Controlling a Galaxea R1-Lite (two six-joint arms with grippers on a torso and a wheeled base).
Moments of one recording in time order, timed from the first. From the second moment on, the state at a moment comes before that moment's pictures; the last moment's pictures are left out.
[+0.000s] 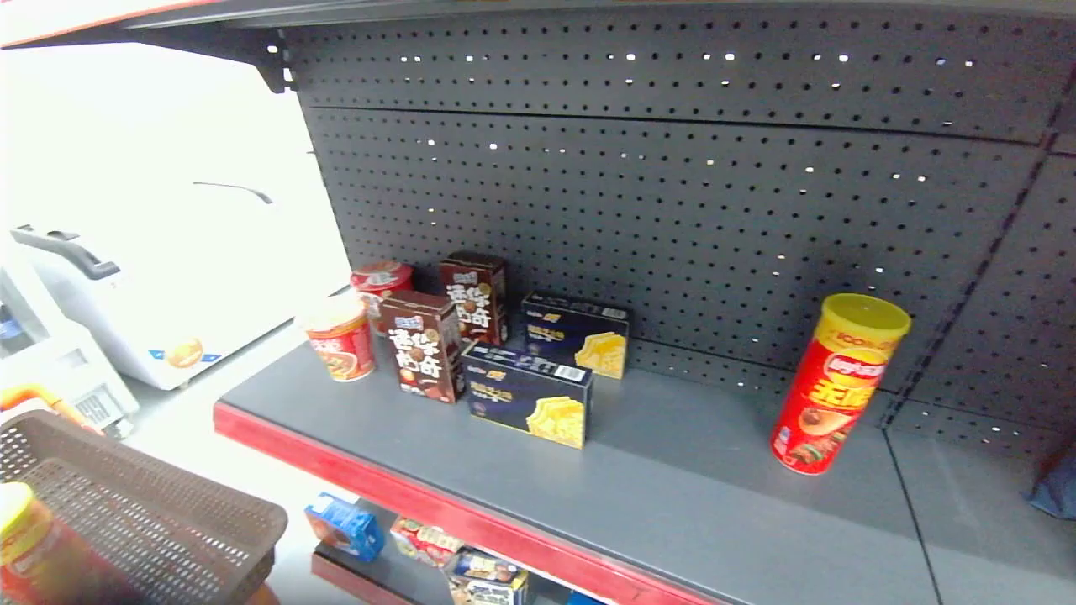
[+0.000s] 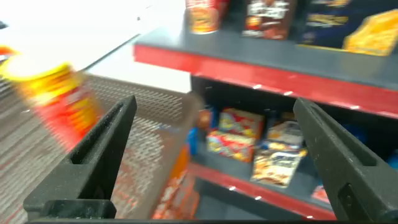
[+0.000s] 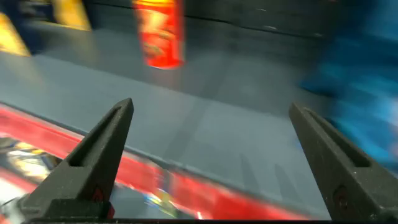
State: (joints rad) left arm -0.01 0.00 0.00 0.00 0.03 0.00; right arm 0.00 0.01 0.00 0.00 -0.02 -0.02
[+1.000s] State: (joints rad) left arm -0.01 0.01 -0.04 0.02 0.02 0.02; right arm 0.00 0.01 0.00 0.00 -0.02 -0.01
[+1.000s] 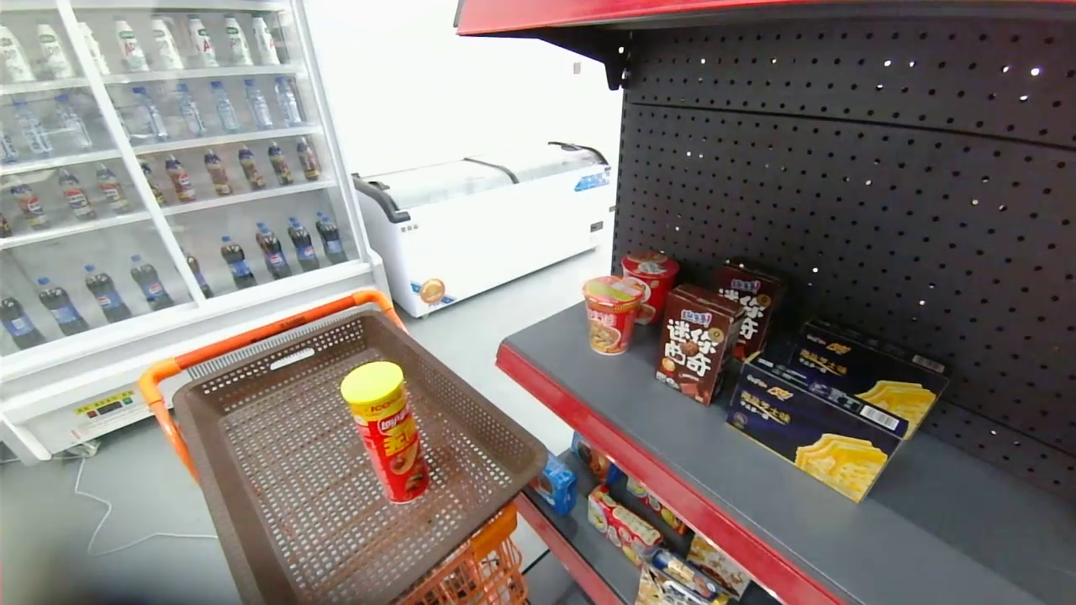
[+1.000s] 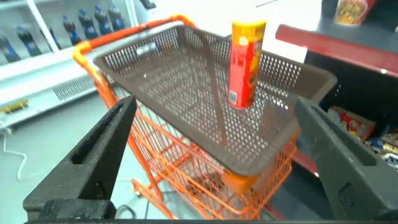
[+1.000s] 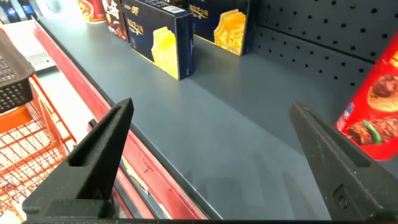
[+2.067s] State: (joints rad) left arm -0.09 1.35 -0.40 -0.61 0.02 -0.01; right arm 0.00 0.01 0.00 0.00 -0.02 -0.01
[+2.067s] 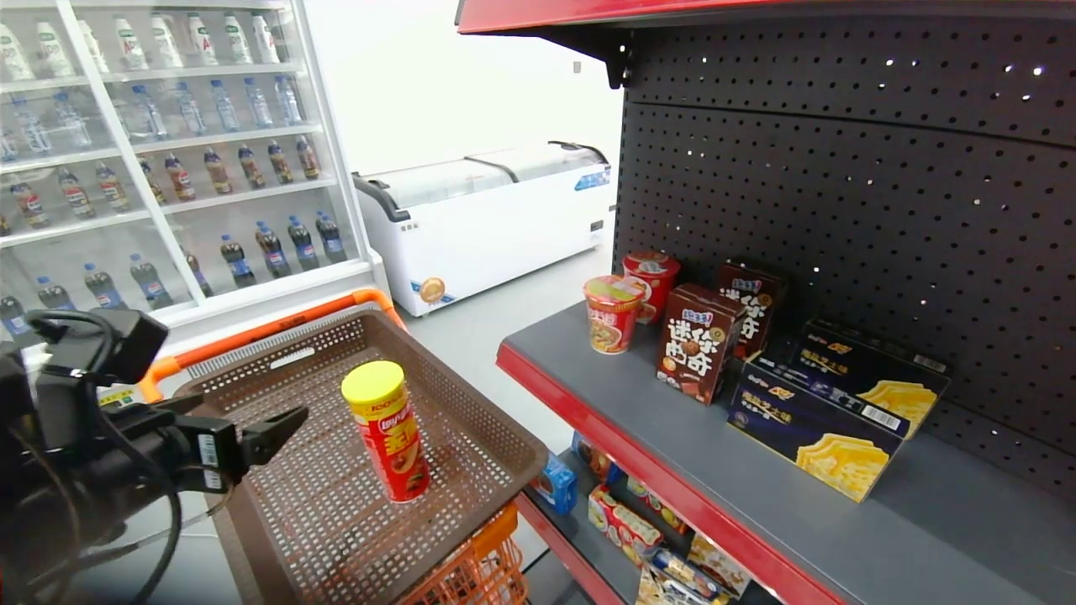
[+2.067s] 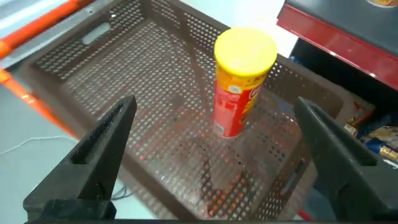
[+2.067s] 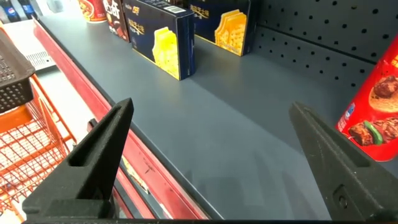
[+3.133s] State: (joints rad) left arm -0.16 2.17 -0.28 -1.50 0.00 -0.01; right arm 0.00 0.01 0.00 0.00 -0.02 -0.01
